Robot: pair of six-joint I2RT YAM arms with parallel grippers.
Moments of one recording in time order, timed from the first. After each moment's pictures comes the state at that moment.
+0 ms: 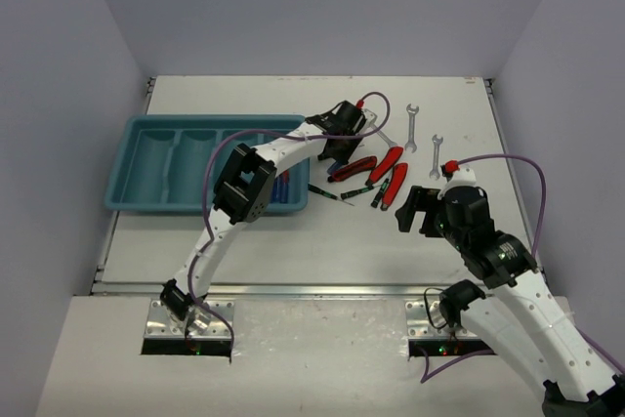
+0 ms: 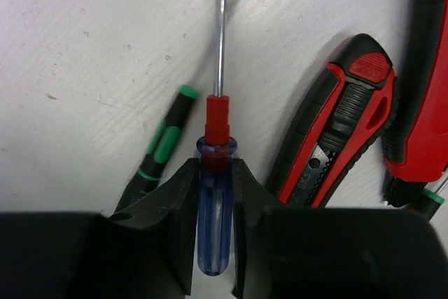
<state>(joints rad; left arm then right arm) -0.65 2.47 2.10 -0.60 -0.02 0.00 0.45 0.58 0.61 -0.67 0.18 0.44</state>
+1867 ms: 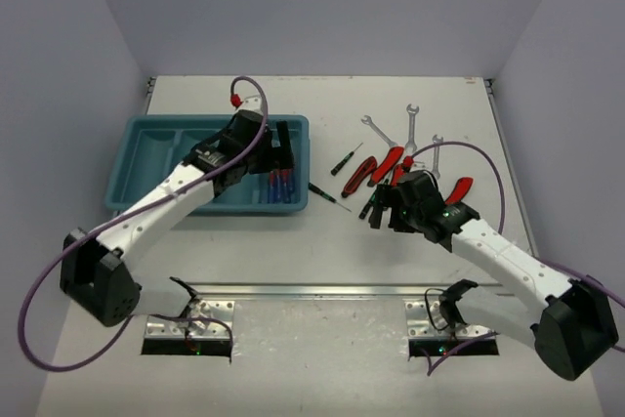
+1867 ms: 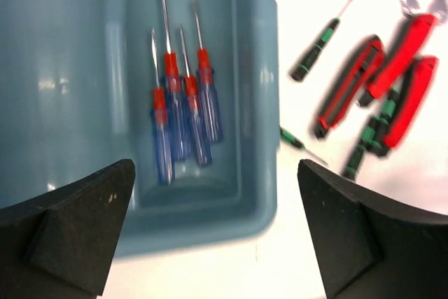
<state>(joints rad) -0.51 1.40 1.16 -0.52 -0.22 -0.55 0.51 1.01 0.57 -0.47 0.11 0.56</state>
